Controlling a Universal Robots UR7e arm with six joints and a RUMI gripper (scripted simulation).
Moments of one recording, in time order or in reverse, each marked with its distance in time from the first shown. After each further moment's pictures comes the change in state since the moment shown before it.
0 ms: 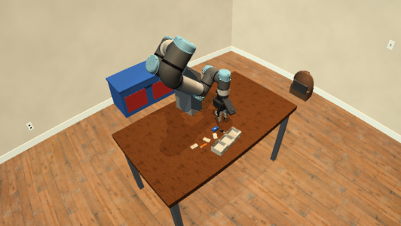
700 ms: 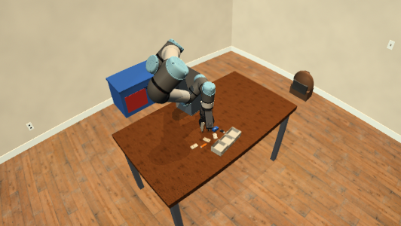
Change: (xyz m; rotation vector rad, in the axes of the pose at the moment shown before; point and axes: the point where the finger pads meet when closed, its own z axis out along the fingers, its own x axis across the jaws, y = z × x) arm 0.115 0.027 0.059 -0.048 0.023 0.429
